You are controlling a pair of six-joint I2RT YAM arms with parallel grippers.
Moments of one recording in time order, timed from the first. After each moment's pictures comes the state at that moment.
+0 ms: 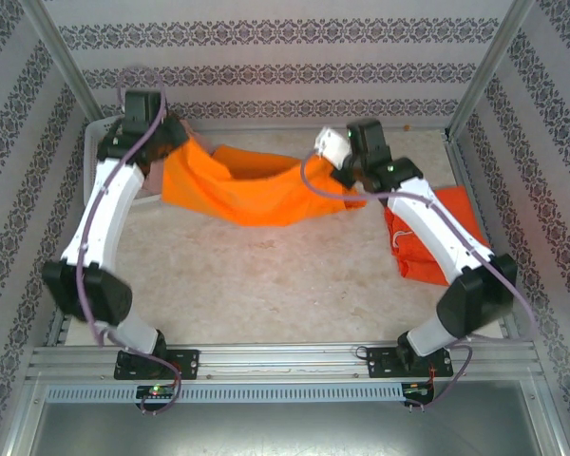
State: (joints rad) left arm -0.07 1.67 1.85 -0.79 -0.04 -0.60; right arm 0.38 1.57 1.53 -0.60 0.08 -0.65
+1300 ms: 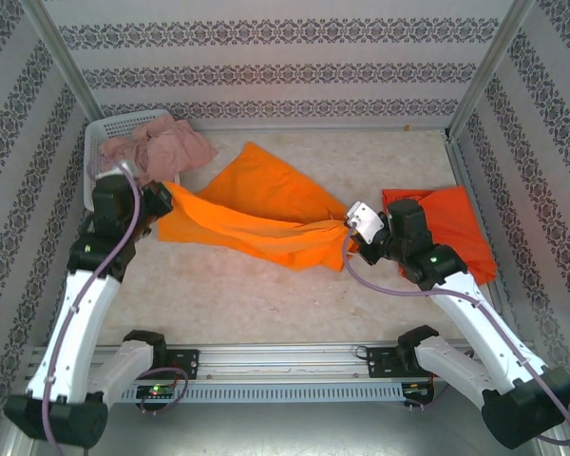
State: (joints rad) left arm -0.08 0.97 1.11 -0.61 0.02 -0.65; right arm 0.36 0.91 0.78 -0.59 -0.17 -0.50
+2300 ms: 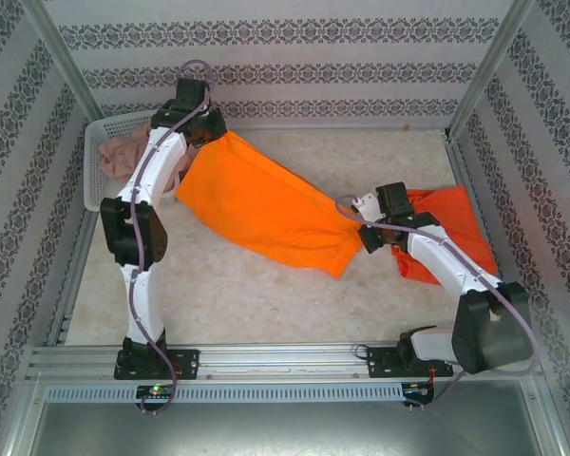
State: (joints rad) left arm -0.14 2.18 2.21 -0.82 0.09 -0.53; right arm 0.20 1.34 0.86 -0.57 -0.07 -0.33
